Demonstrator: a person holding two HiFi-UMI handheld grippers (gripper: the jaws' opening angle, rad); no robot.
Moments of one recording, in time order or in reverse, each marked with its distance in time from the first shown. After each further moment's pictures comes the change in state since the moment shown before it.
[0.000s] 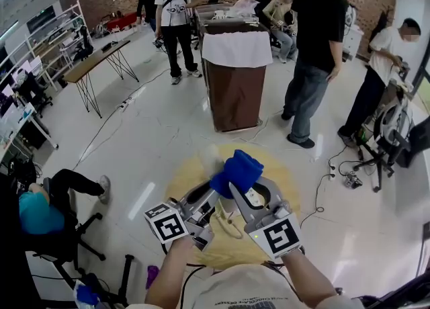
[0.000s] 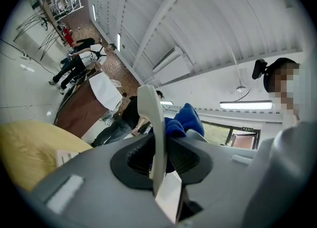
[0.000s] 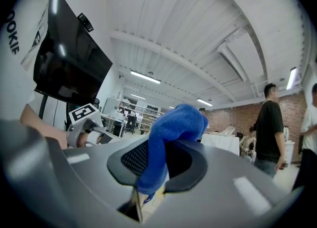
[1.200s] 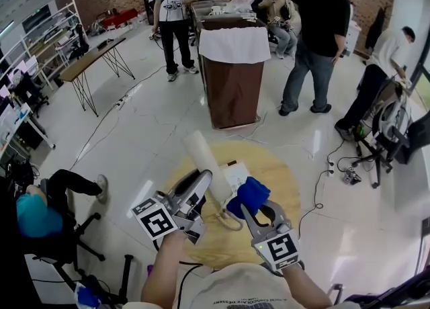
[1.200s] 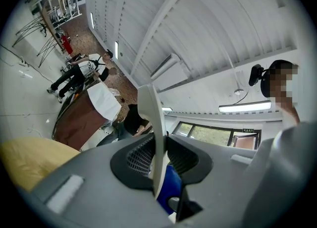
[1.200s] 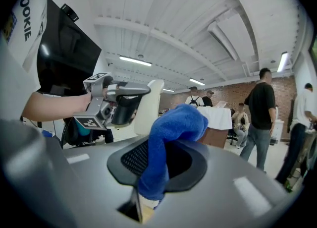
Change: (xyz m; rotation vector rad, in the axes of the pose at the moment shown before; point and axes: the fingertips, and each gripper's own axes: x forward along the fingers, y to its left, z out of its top) left arm -0.007 0.006 0.042 0.039 -0.079 -0.010; right arm -0.039 0.015 -0.103 0.123 0.229 -0.066
